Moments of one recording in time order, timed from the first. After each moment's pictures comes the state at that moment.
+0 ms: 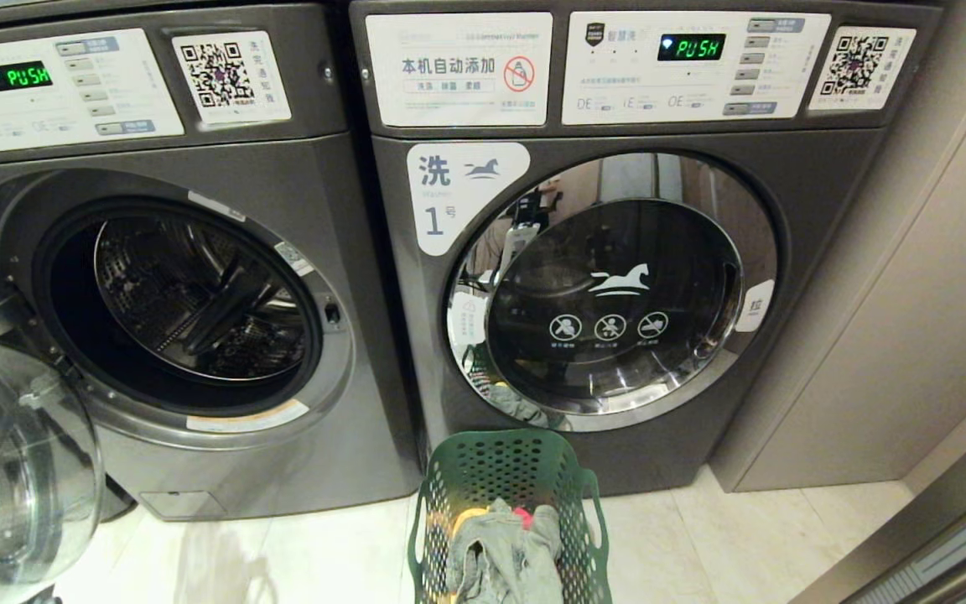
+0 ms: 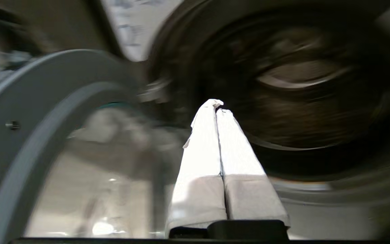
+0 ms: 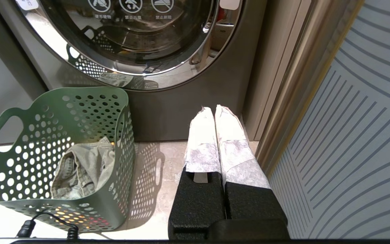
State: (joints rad) left arm 0.61 1.44 -0.95 -0.48 -0.16 0.11; right arm 0.00 0.00 0.00 0.00 0.00 0.00
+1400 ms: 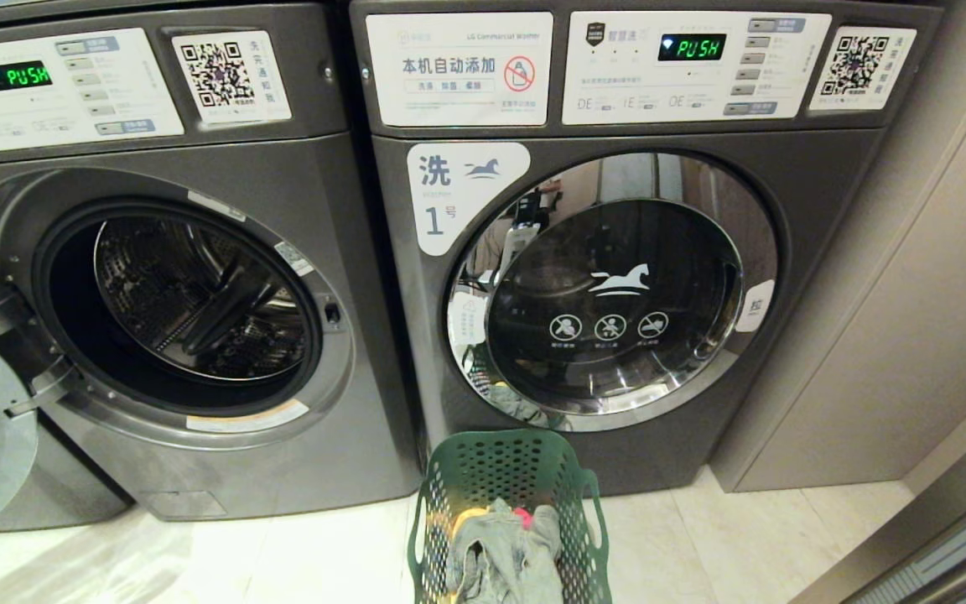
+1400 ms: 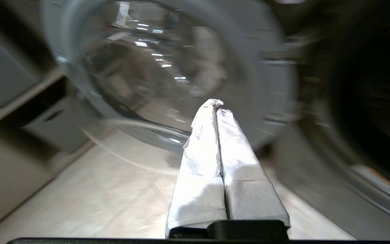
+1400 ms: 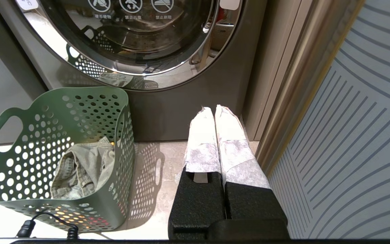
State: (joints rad) left arm 0.80 1.65 -0.89 -0.68 0.16 0.24; right arm 0.00 0.00 0.00 0.00 0.00 0.00
